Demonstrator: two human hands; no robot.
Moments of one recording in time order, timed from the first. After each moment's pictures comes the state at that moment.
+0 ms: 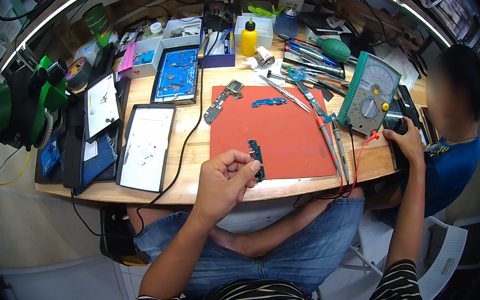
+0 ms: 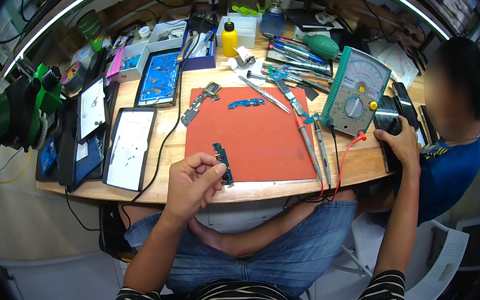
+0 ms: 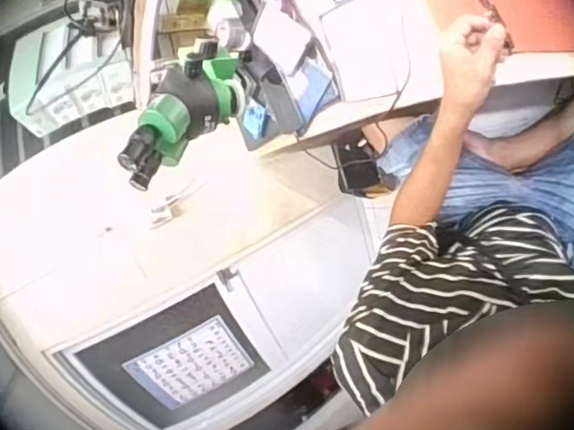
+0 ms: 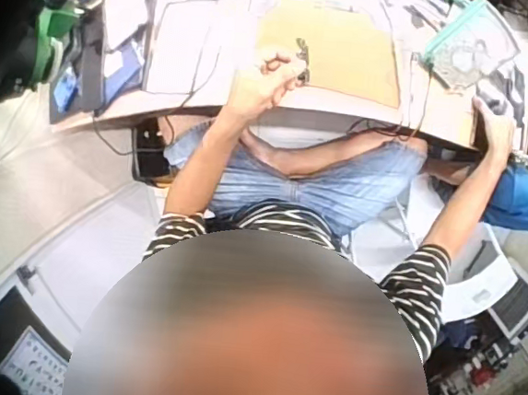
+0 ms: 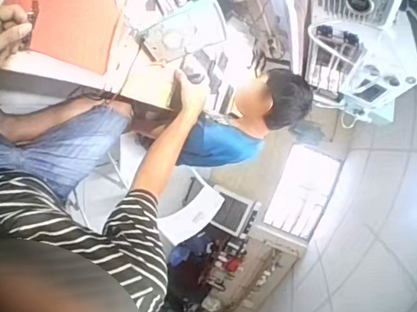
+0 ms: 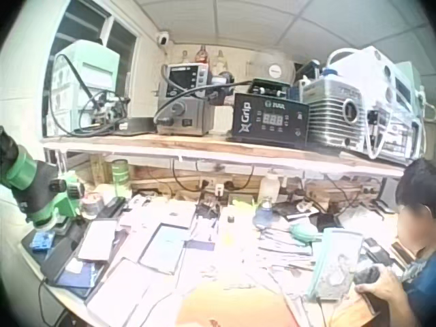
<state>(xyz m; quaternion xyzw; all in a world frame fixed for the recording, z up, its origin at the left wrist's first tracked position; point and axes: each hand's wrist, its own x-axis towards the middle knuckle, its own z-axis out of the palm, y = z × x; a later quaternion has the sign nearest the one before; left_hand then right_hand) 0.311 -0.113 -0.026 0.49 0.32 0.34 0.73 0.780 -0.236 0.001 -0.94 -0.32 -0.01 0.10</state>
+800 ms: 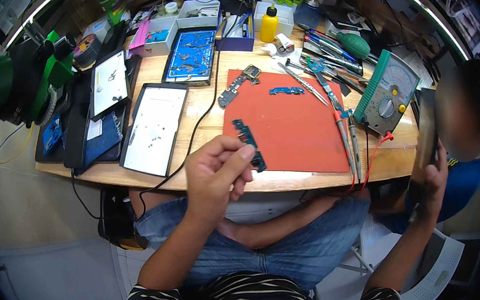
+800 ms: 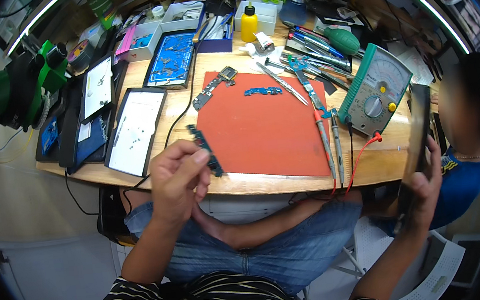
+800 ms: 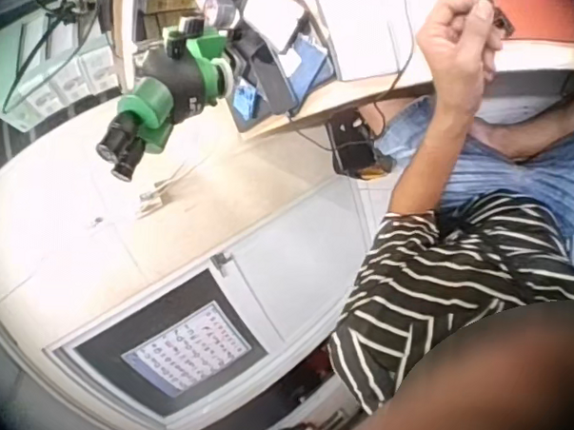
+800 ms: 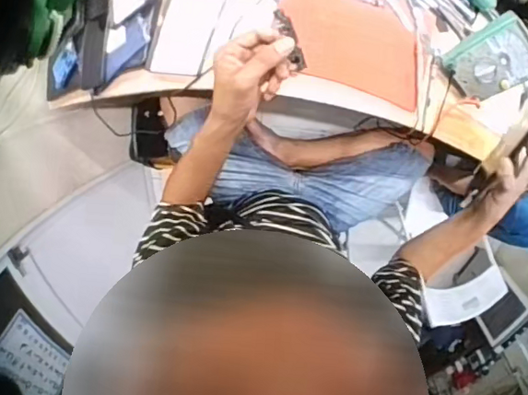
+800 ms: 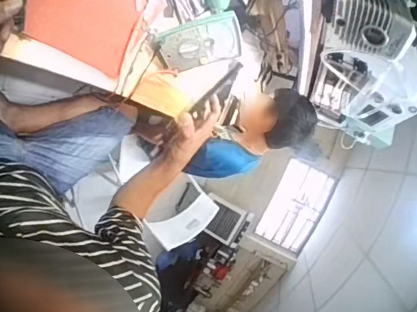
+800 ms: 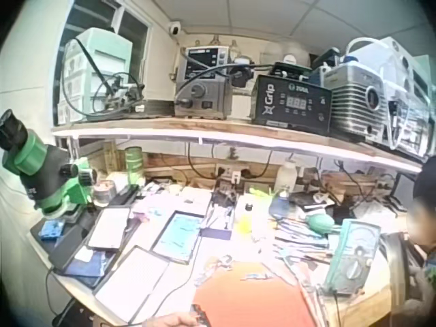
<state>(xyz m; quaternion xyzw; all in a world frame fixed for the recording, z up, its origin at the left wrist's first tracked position) 0.294 -0.126 -0.001 0.42 0.35 0.45 0.71 0.676 -0.297 0.034 -0.69 -0.41 0.13 0.58</state>
